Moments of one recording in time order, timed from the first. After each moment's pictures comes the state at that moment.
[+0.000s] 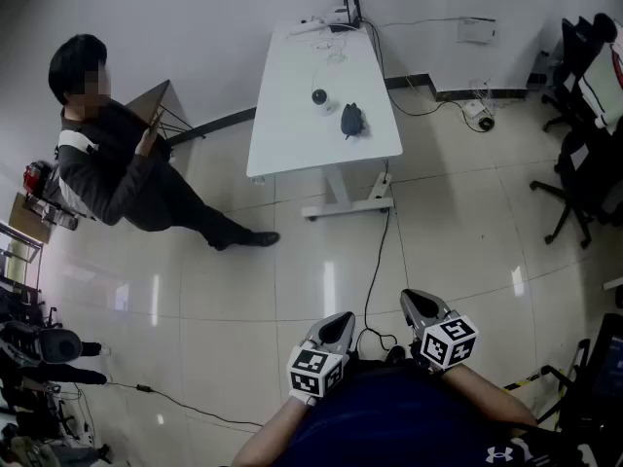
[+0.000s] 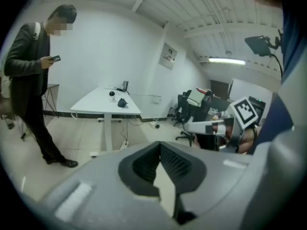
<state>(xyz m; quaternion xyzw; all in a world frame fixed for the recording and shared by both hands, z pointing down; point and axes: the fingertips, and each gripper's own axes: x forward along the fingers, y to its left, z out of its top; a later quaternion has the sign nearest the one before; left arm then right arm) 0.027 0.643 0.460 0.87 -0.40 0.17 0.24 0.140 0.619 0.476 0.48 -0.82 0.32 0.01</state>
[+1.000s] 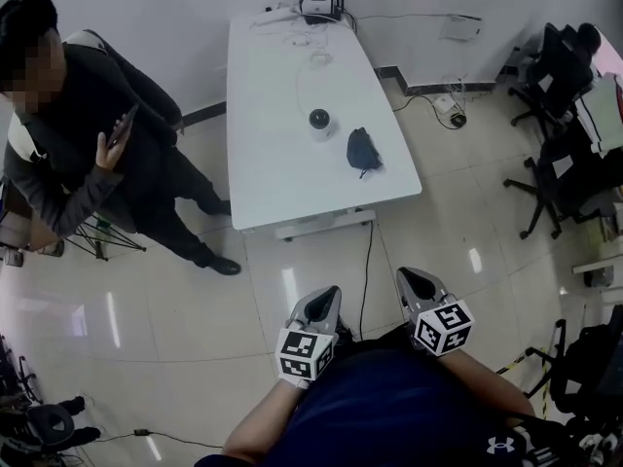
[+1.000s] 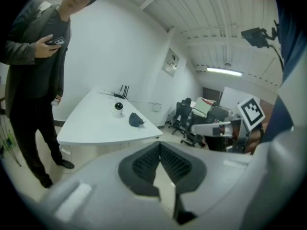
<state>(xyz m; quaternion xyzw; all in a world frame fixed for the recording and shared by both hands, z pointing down) -0.068 0.365 0.465 0.90 -0.33 0.13 0.24 0.064 0.369 0.458 0.58 -0.77 0.25 0.08</state>
